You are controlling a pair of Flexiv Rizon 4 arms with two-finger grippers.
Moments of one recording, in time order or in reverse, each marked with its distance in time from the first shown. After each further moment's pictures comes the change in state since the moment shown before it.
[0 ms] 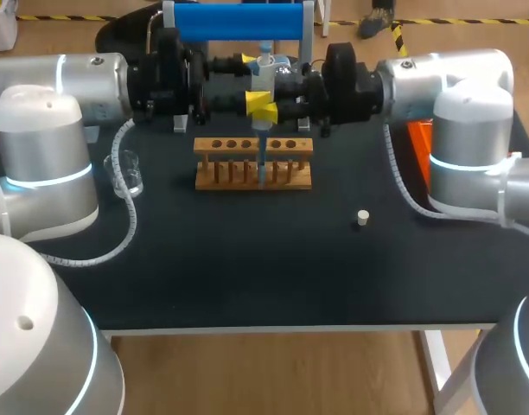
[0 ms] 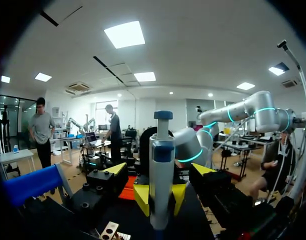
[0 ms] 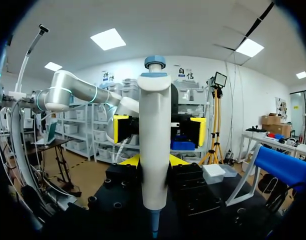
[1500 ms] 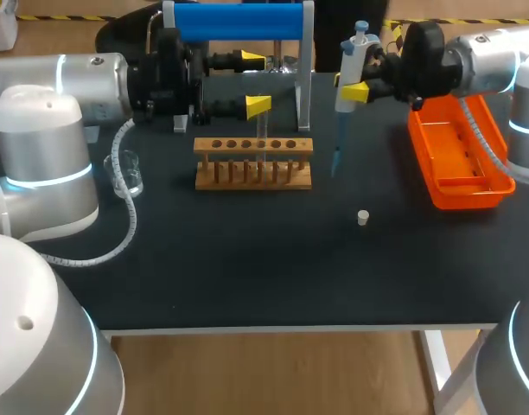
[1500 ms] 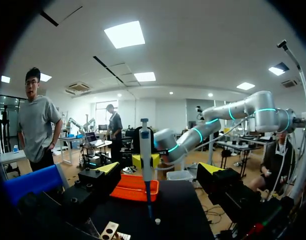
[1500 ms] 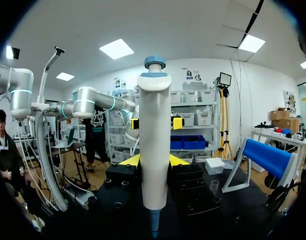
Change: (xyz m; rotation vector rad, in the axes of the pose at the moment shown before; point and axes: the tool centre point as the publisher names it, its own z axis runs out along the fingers) left arm 0.000 0.000 0.000 0.000 0.000 0.000; right arm -0.017 0.004 -0.138 -0.023 0.129 0.037
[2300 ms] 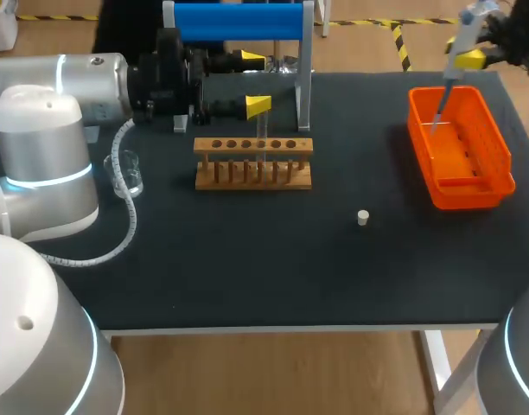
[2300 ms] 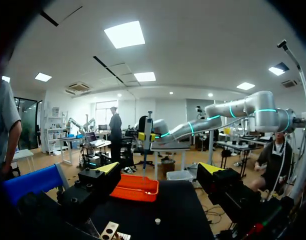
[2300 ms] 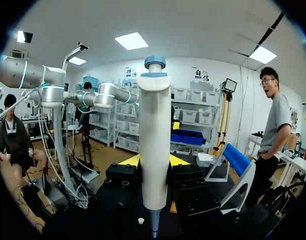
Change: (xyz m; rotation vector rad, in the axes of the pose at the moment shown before) left arm 0.000 0.000 0.000 0.000 0.000 0.000; right arm 0.019 0.038 -0.174 0.093 0.030 -0.106
